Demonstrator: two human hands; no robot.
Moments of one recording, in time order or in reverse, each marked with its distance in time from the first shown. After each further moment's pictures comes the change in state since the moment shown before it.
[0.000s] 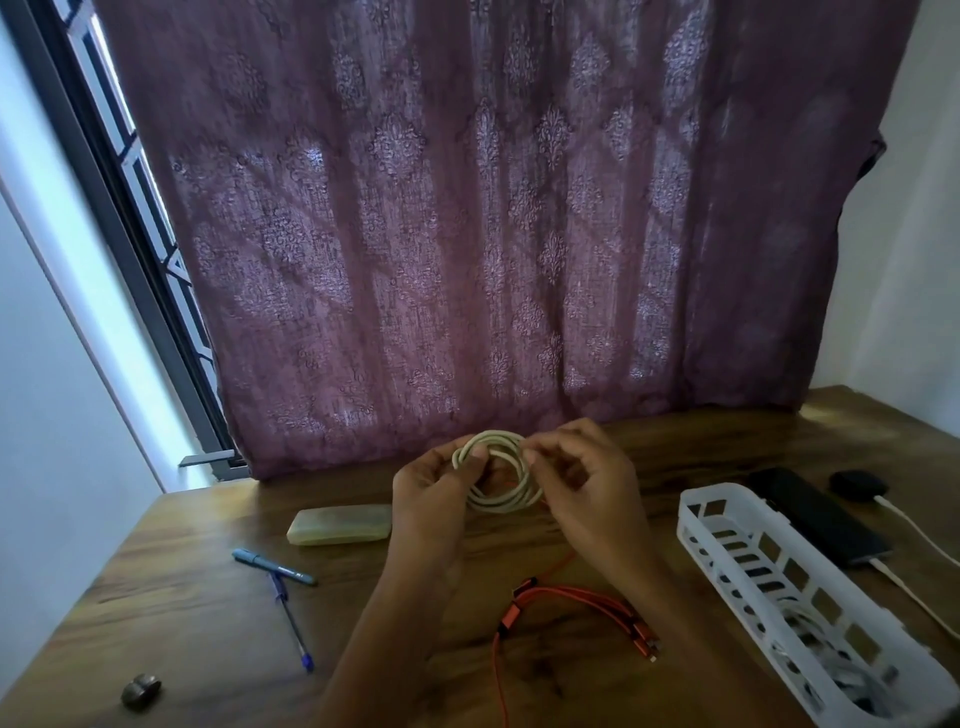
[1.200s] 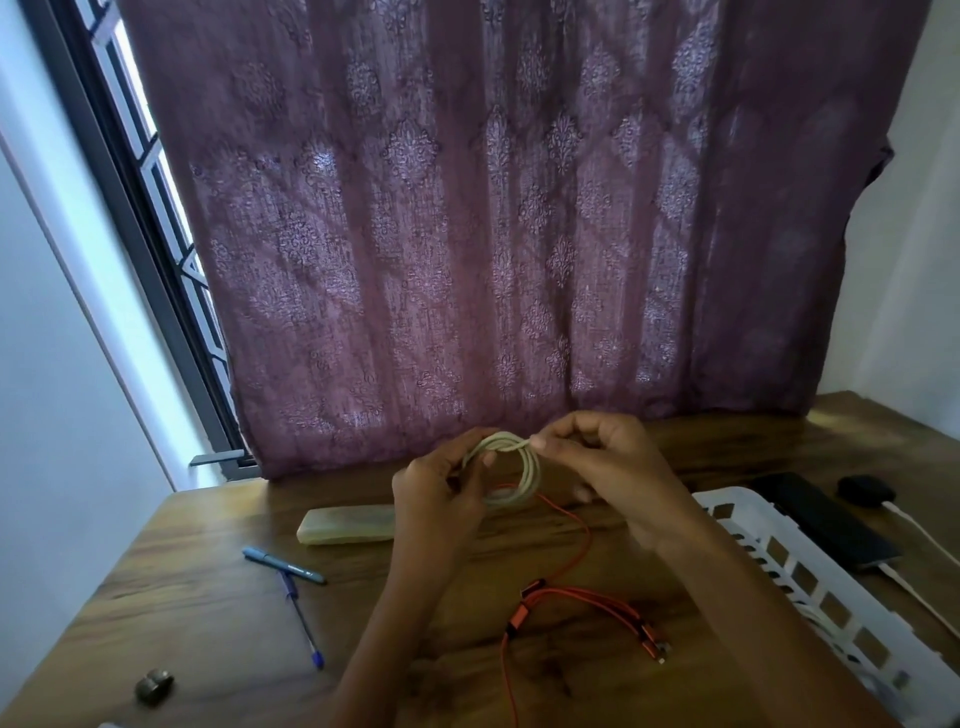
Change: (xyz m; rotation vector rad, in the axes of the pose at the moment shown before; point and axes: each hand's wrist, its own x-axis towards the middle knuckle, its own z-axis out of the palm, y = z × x) left_hand 0.000 0.003 -0.018 0.766 -0.005 0.655; right_hand 0.023 -0.023 -0.019 0.283 -0.256 0.422
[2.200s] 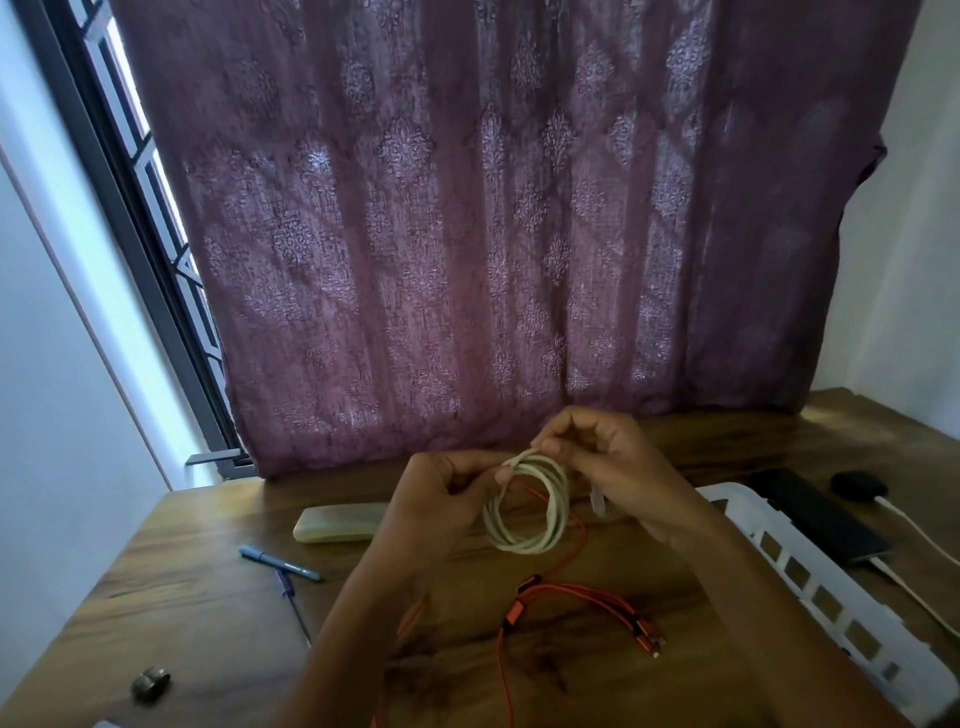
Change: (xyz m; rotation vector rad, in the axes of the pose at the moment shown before) left_hand -0.001 0.017 -0.013 -0.351 -0.395 -0.259; right_hand 0.001 0.004 -0.014 -0.106 -0.158 -0.139
